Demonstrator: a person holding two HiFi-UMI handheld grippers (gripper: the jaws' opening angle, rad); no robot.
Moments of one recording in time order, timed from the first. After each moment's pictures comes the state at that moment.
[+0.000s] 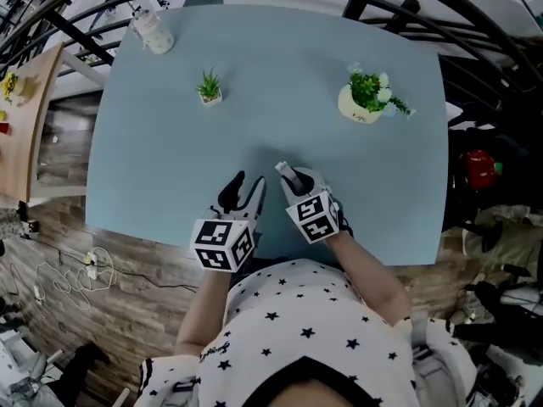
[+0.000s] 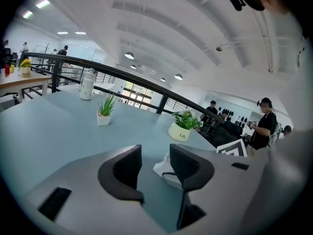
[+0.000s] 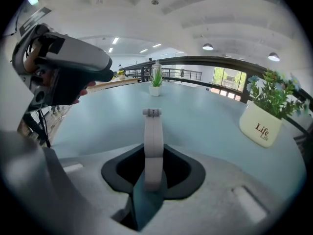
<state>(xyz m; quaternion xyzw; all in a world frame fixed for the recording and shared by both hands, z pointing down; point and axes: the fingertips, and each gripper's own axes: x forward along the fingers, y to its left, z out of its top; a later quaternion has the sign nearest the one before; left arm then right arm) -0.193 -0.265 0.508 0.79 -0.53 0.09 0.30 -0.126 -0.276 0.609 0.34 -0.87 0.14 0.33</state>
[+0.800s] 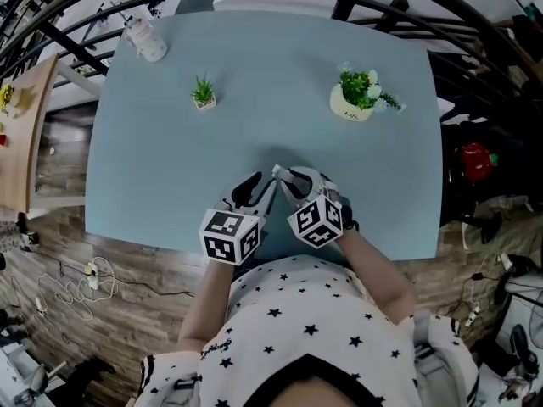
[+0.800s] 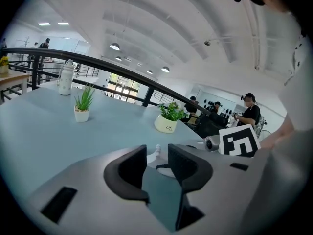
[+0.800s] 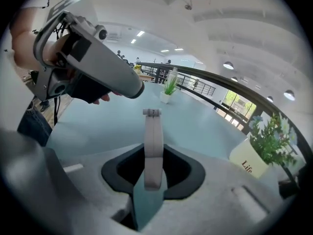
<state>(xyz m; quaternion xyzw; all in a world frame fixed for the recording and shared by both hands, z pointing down) -0.154 -0.264 0.517 0.84 -0.44 0.13 0.30 -0.121 -0.267 0.583 0.29 -0.88 0.00 0.38</state>
